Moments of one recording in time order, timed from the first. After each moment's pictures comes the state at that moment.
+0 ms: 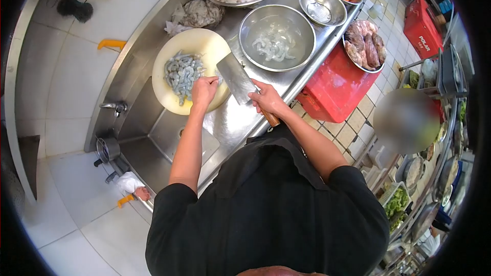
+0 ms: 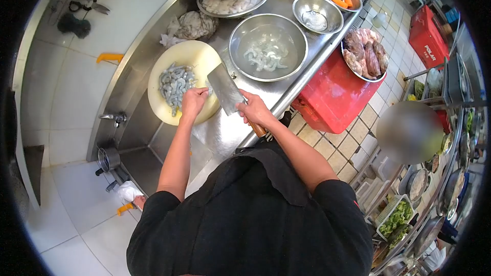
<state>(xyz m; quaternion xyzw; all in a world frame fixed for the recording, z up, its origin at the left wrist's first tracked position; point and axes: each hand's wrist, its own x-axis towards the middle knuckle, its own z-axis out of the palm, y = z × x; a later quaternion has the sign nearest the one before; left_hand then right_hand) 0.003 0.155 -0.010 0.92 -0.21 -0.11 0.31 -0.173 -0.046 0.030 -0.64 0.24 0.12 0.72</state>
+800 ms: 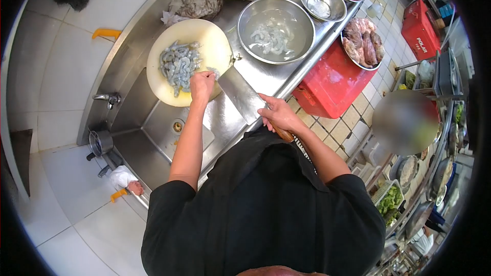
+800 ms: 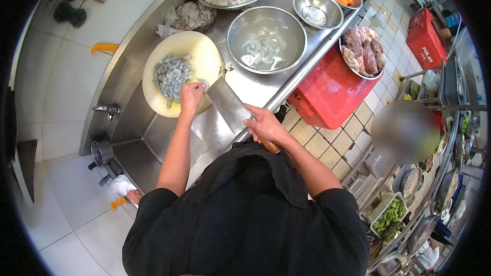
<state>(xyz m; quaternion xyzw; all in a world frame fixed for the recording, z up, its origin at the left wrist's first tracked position) -0.014 0.151 -0.014 0.92 -0.13 -0.10 0.35 -0.243 -0.042 0.058 -0.62 0.24 0.19 0.72</state>
